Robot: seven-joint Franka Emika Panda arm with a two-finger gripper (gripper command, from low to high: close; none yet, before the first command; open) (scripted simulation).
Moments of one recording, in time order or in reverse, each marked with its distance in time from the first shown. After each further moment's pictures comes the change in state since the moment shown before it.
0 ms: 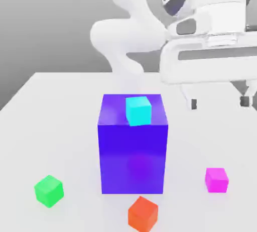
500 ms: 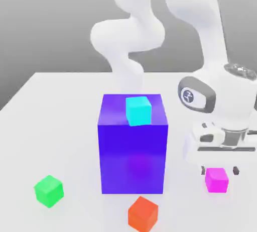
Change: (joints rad) arm 0.285 0.540 -0.144 -0.062 -0.320 0.319 0.436
